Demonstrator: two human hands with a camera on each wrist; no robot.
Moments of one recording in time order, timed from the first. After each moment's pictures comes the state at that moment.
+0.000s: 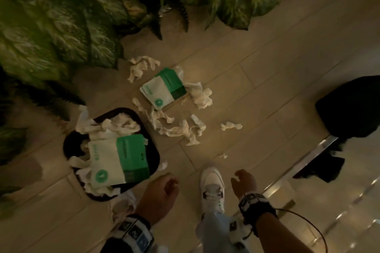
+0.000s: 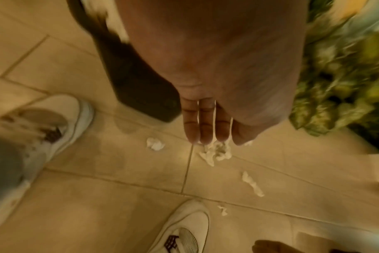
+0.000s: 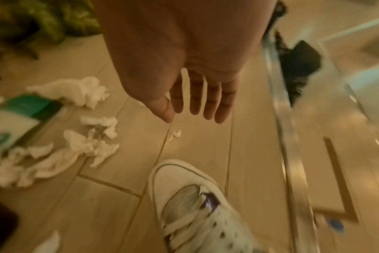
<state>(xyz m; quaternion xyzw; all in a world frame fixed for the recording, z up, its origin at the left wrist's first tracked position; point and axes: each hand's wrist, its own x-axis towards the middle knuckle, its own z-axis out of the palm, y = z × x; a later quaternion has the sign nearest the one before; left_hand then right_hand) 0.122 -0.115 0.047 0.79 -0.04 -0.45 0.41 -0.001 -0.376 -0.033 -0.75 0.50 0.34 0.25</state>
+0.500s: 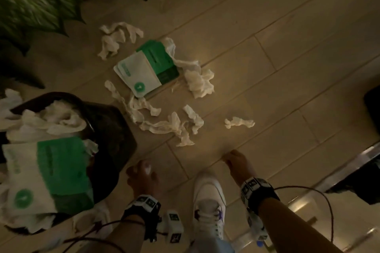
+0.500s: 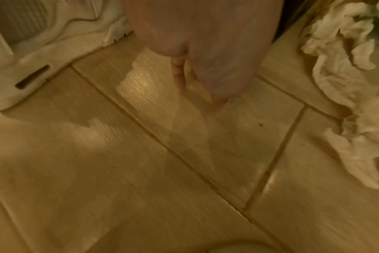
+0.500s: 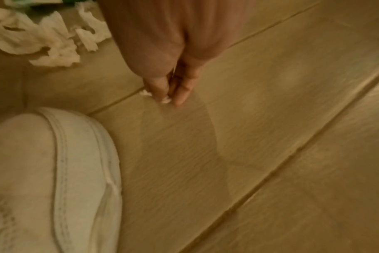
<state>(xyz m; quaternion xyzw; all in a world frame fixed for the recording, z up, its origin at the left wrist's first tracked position) 0.089 -0.163 -0.174 0.89 0.25 -0.30 0.22 0.016 -0.443 -0.199 -0.89 0.18 0.32 0.27</state>
